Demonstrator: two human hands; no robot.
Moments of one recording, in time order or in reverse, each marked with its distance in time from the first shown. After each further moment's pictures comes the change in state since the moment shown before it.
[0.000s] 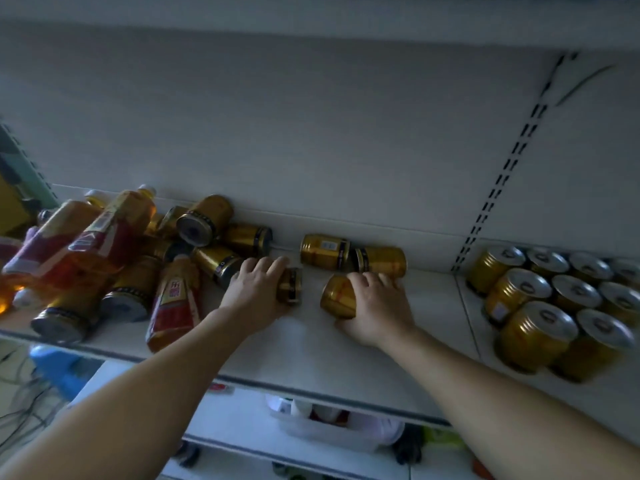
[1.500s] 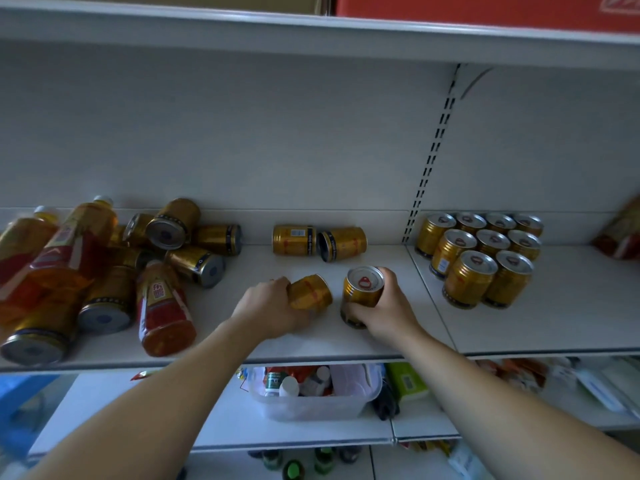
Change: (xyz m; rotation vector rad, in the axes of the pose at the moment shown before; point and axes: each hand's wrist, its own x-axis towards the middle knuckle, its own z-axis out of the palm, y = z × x) left_hand -0.042 0.042 -0.013 -0.244 -0.200 0.046; right_hand -0.085 0.005 0.004 0.866 0.212 0.480
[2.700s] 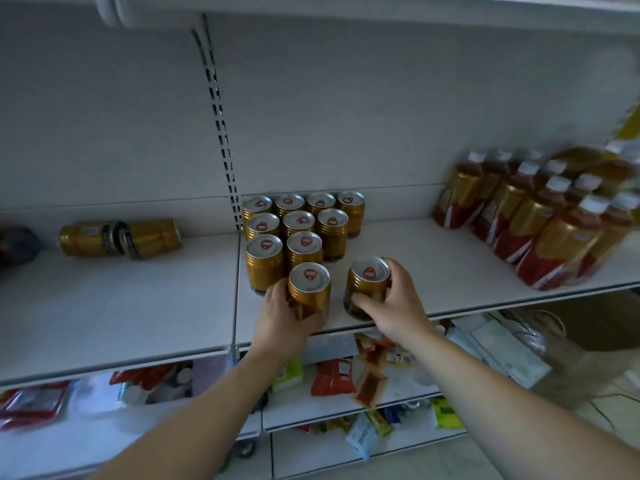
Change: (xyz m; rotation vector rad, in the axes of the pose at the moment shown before) left_hand -0.013 0.331 0.175 -0.700 0.146 0.065; right_hand -0.011 0.181 -0.306 -0.055 0.178 0.046
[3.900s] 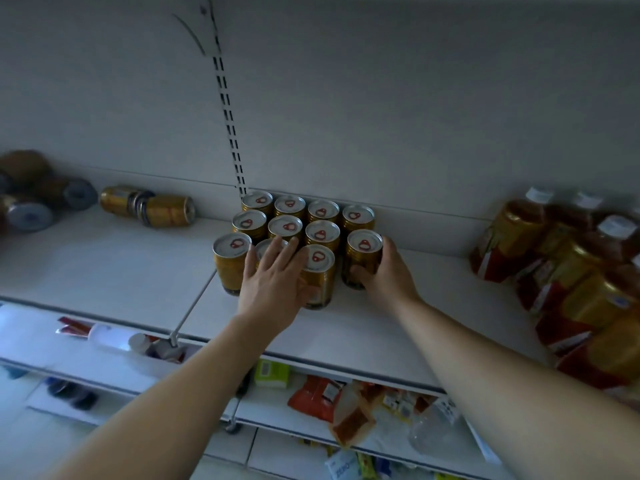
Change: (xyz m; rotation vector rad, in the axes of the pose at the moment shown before) left_hand 0.063 0.054 0.062 0.978 0.228 0.108; right_hand 0.154 0.020 -0.030 -0.054 -0.274 -0.229
